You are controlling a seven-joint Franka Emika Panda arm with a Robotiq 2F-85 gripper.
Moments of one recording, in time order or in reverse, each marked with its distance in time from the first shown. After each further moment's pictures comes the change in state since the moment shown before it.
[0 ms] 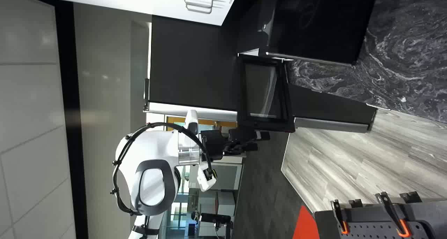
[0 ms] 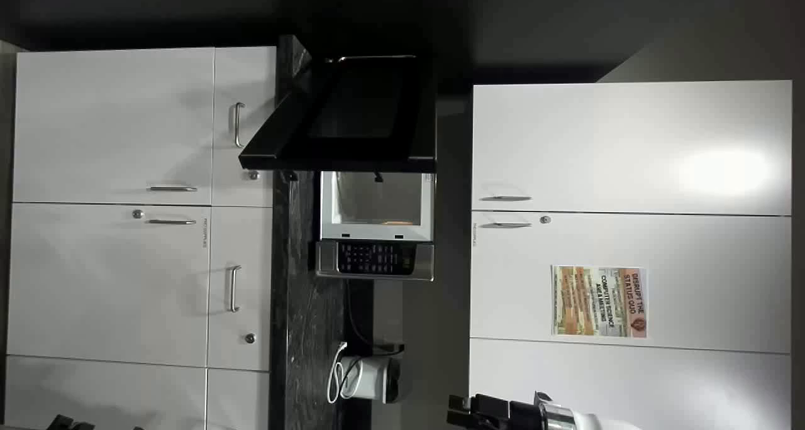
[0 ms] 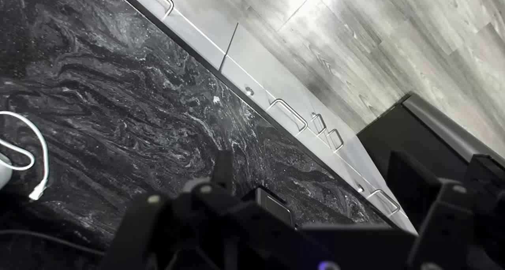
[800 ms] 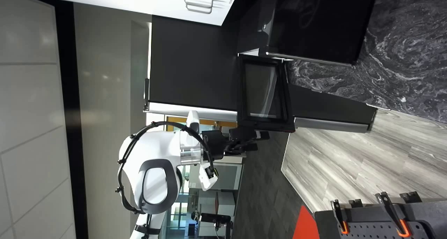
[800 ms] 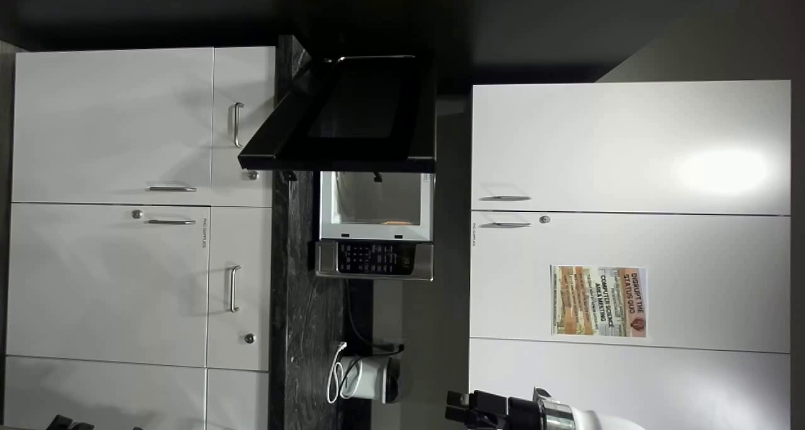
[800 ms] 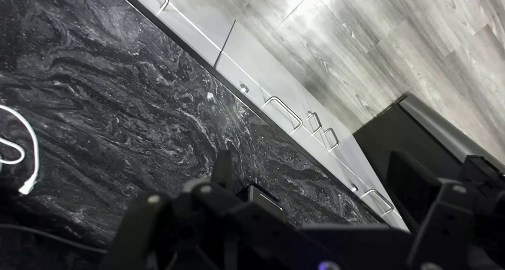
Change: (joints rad) arm 0.009 -0.002 0.013 -0.014 0.009 0.017 0.000
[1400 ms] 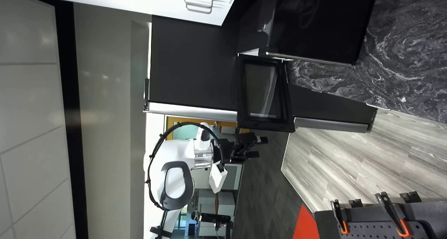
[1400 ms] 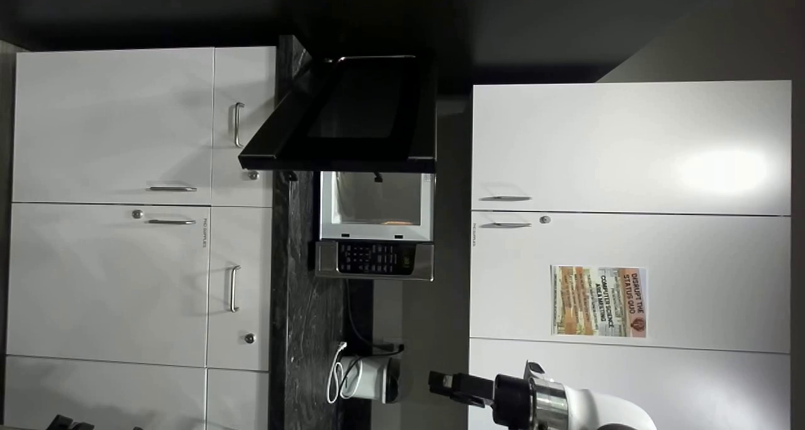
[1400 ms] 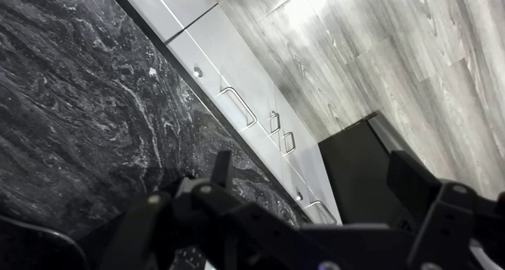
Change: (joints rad) arm 0.112 -0.038 0.090 -0.127 0.034 0.092 -0.001
